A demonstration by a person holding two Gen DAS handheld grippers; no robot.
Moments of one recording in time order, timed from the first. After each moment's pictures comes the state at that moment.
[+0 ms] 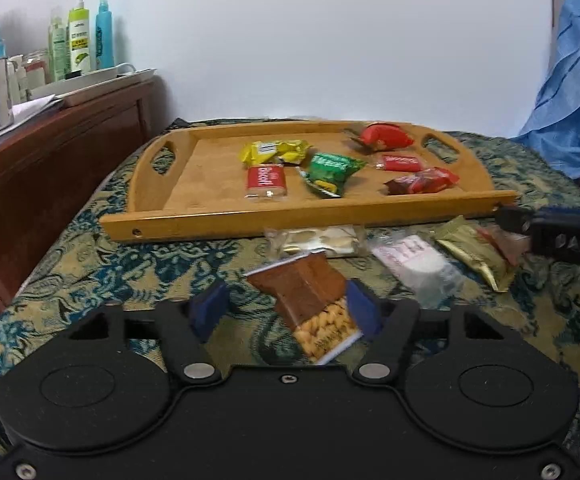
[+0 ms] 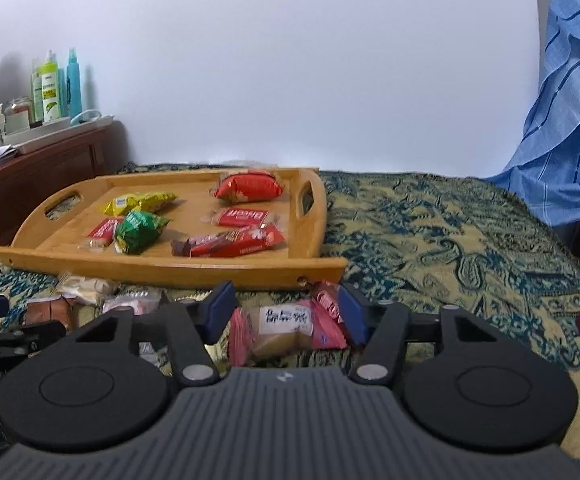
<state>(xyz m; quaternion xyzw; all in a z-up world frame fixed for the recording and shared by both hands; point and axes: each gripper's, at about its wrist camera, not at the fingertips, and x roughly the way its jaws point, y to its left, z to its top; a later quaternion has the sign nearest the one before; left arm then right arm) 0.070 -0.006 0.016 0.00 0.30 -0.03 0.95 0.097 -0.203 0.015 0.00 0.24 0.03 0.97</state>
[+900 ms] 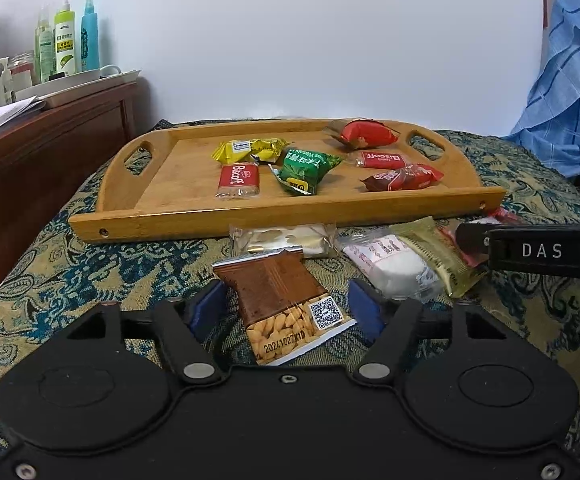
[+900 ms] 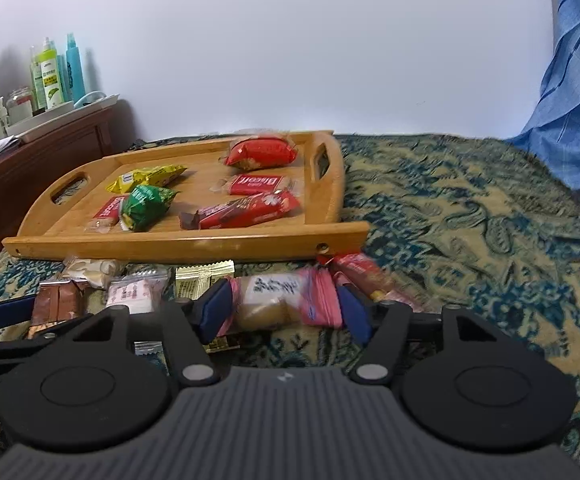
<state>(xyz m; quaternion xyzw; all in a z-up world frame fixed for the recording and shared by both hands) 0.079 -0.024 0.006 0.00 0.29 -0.03 0.96 0.112 -0.203 0.004 0.04 0.29 0.06 0.96</state>
